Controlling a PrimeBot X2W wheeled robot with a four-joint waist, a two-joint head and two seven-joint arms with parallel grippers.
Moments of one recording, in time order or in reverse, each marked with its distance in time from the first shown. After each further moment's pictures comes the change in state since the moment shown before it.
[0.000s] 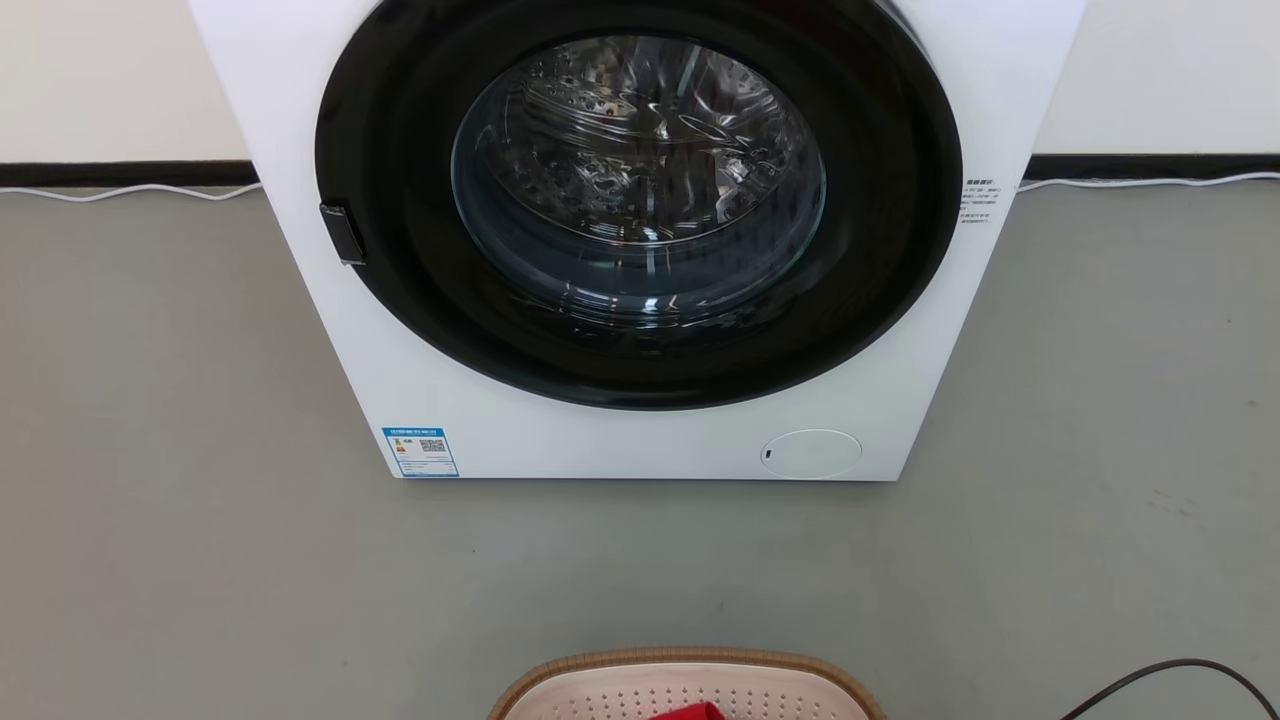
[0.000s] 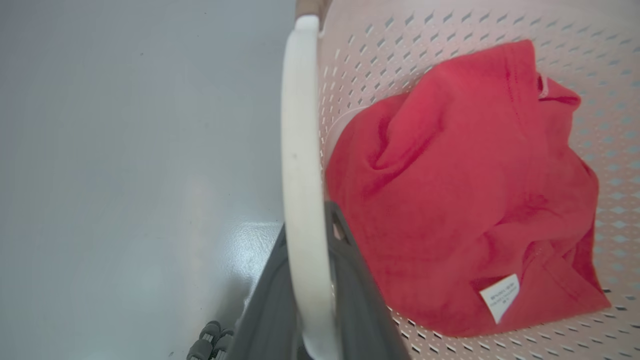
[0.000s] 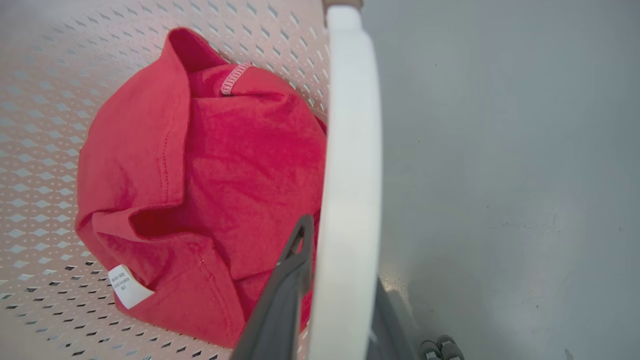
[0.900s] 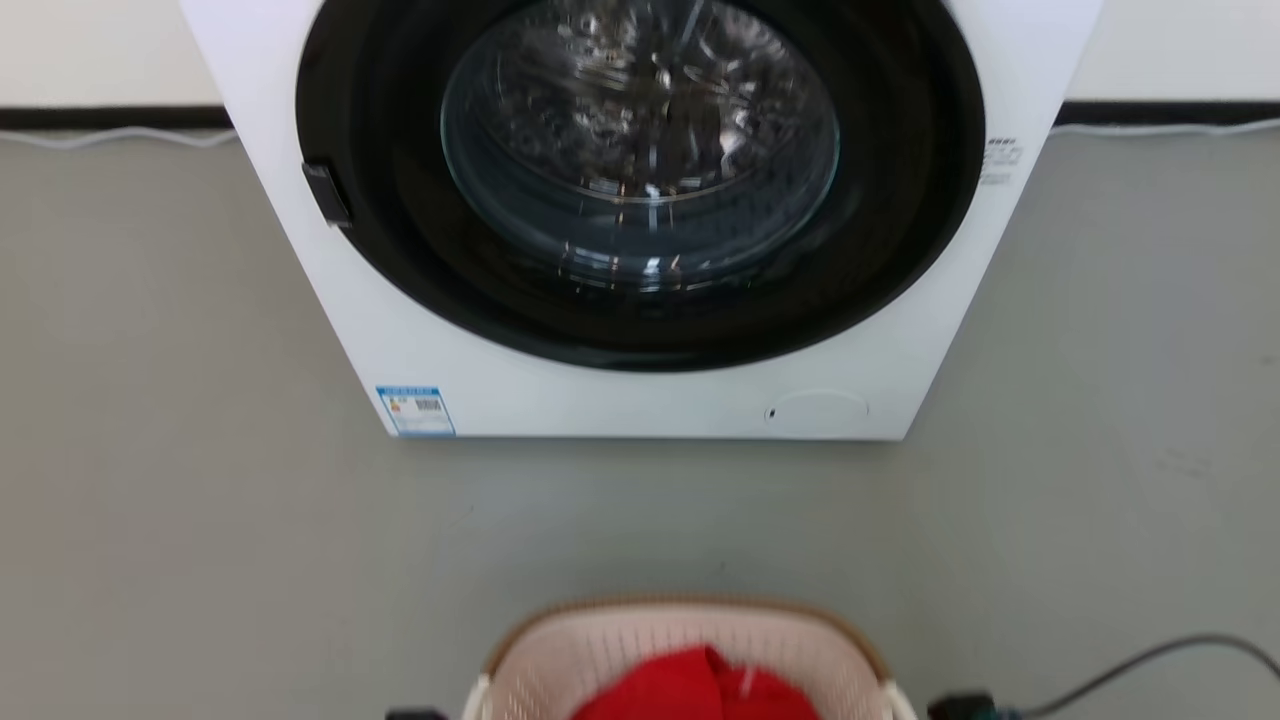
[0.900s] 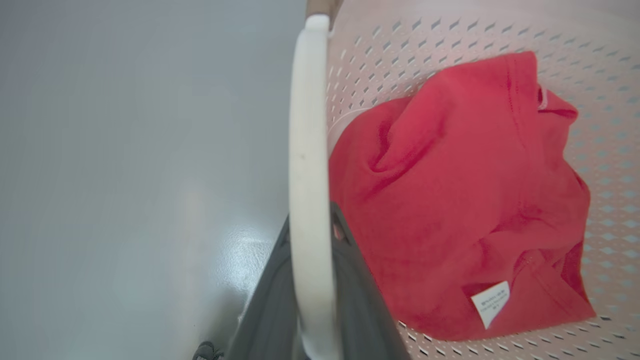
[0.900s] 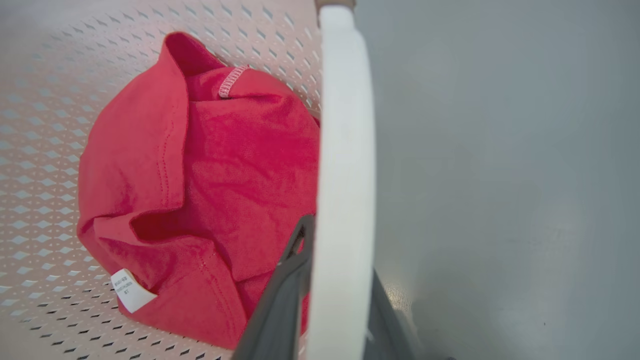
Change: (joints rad) left arm -0.056 -0.001 -0.022 0.008 -0.062 0.009 -0.028; right arm -0.045 0.005 0.049 0.020 0.074 0.000 -0.059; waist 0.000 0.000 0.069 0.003
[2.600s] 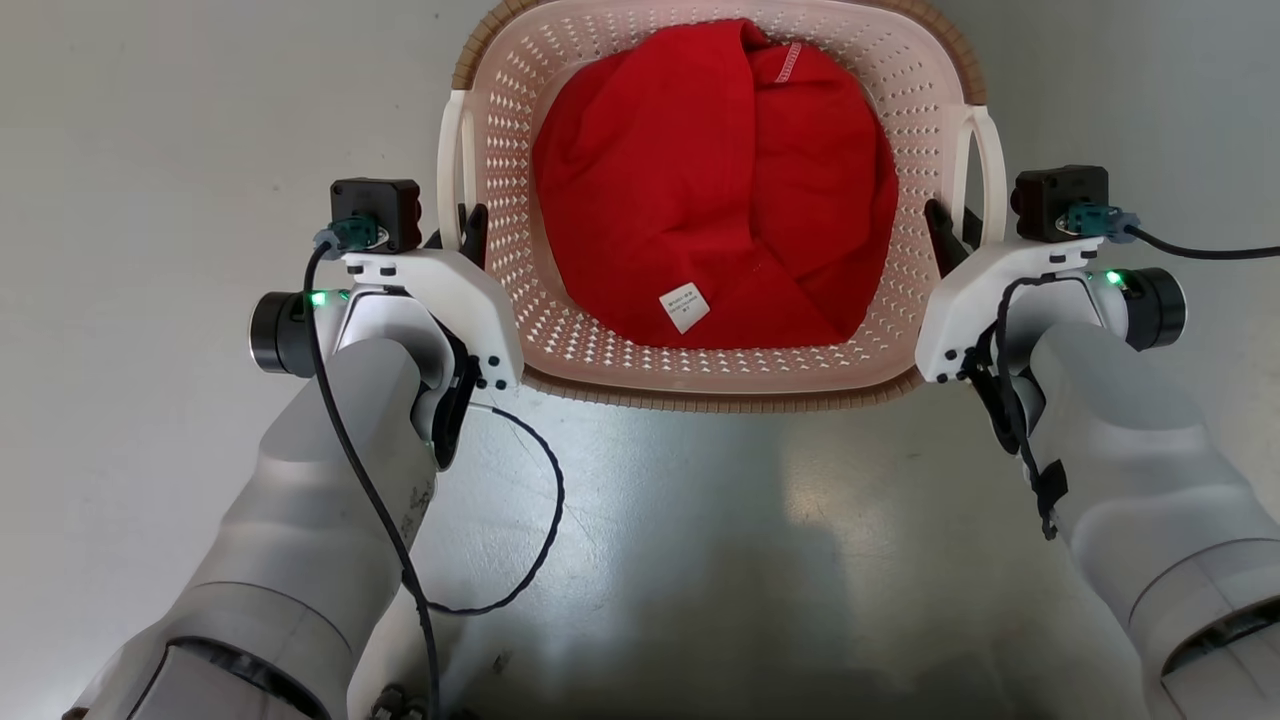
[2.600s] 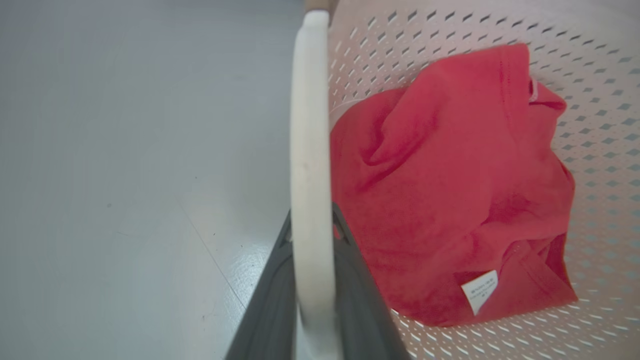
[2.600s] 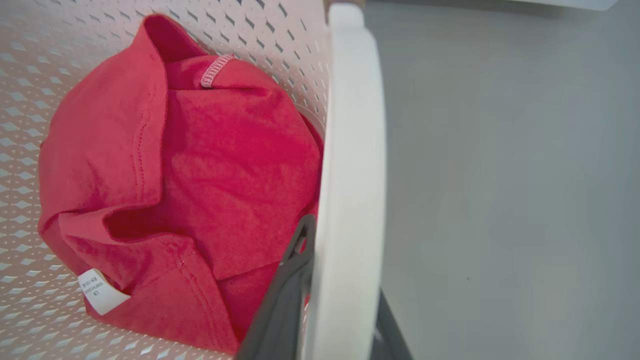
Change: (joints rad) left arm -0.707 0.005 0.117 -0.051 0.093 0.000 -0.070; right arm -0.680 -0.035 -0.581 0.038 -0.598 0.002 -0.095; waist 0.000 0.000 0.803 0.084
